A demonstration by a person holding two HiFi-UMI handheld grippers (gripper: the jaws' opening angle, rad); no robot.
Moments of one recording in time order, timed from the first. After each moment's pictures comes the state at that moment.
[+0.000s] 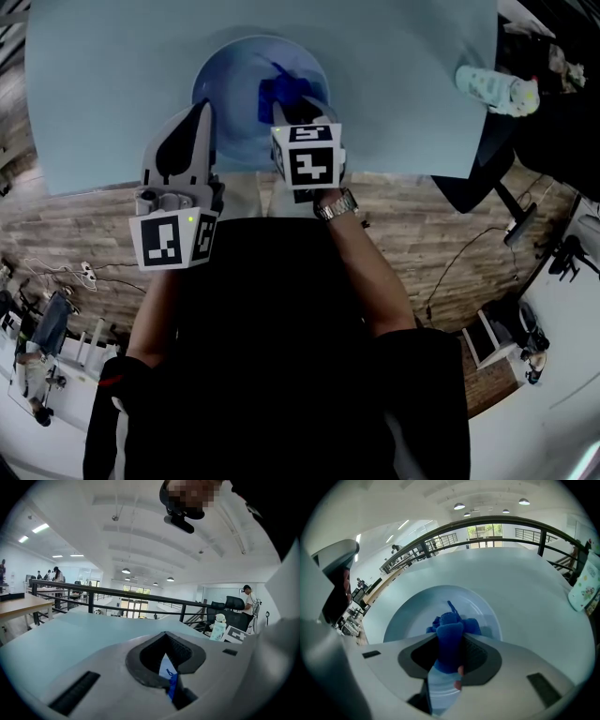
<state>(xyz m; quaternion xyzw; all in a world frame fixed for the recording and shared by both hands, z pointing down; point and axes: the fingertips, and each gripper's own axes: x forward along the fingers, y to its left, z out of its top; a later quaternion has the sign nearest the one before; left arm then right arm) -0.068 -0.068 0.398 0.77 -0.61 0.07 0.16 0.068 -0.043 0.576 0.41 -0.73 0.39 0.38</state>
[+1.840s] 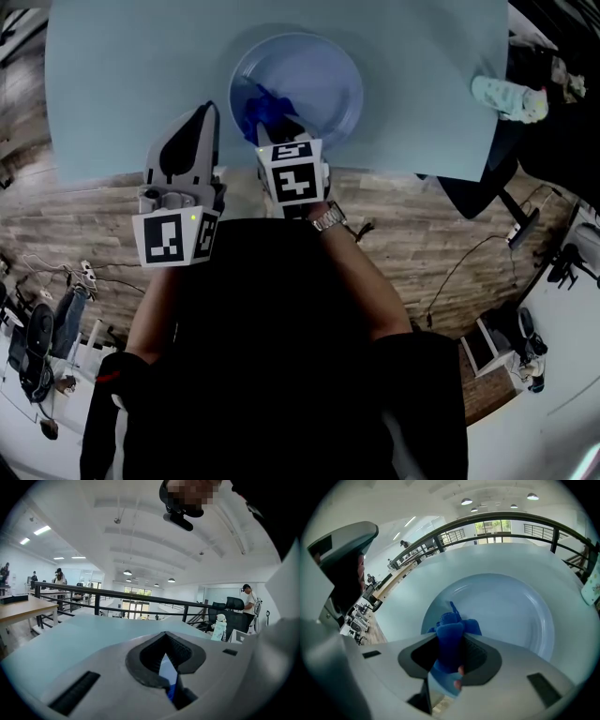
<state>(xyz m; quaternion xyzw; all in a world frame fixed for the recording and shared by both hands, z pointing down) -0.132 -0.040 0.390 0.77 -0.62 0.07 0.15 -0.027 0.014 0.568 0.37 -0.74 0.40 0.39</state>
